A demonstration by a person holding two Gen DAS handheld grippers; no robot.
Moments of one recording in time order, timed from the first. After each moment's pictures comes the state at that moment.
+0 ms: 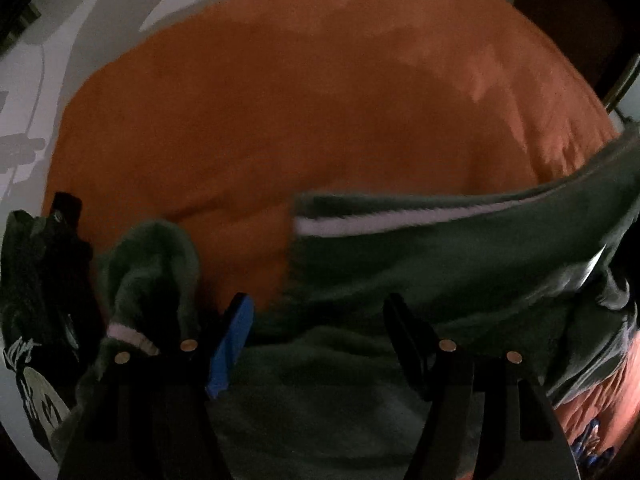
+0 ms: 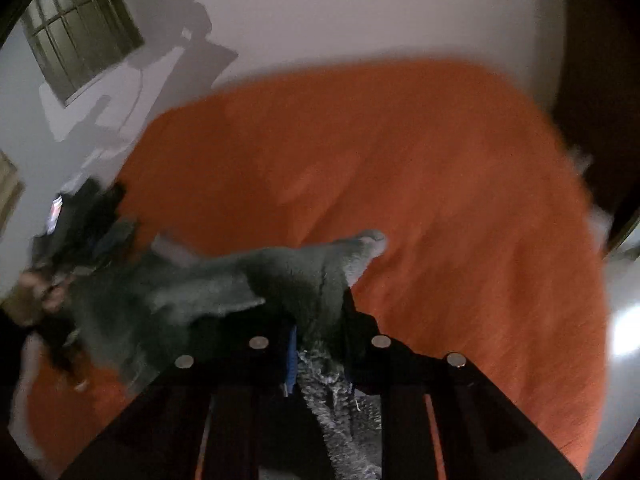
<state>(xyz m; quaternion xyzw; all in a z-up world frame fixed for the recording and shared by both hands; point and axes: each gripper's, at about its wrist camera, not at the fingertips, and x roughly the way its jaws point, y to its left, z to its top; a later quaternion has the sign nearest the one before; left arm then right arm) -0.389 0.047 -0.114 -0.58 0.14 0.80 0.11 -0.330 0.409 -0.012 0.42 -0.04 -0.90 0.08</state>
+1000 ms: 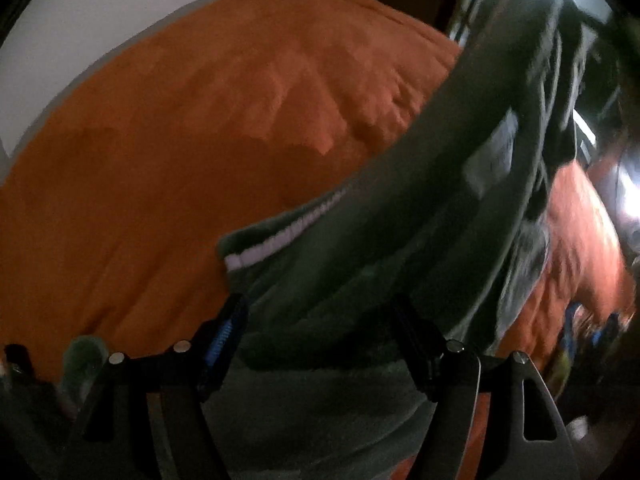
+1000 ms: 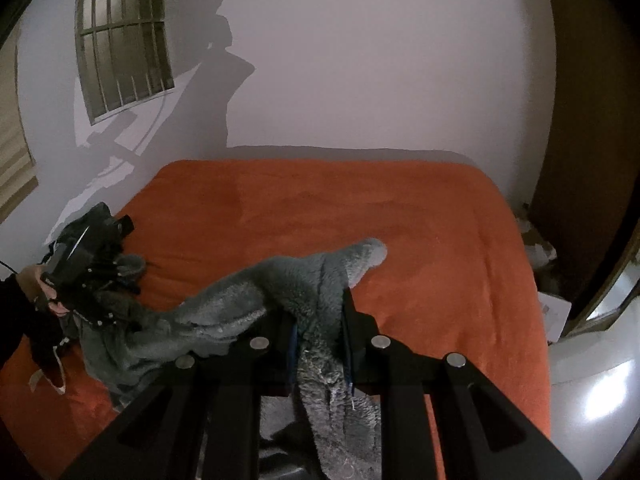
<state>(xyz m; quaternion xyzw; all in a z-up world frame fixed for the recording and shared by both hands) -0.347 0.118 -0.095 -0.53 0.26 0.73 0.35 -0.289 0.428 0.054 0.32 -0.02 -0.94 0.10</state>
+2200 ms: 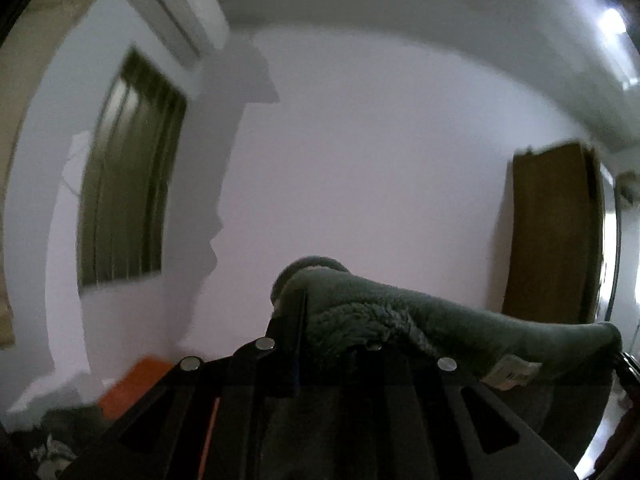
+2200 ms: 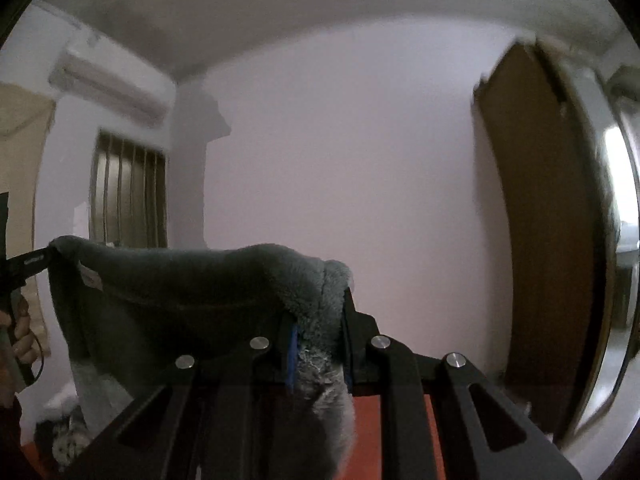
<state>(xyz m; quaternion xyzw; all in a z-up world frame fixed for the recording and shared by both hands) -0.192 0.087 0.436 0.04 -0.05 1.00 0.04 -0.162 0.458 0.376 -0.06 -0.07 -1.00 0.05</state>
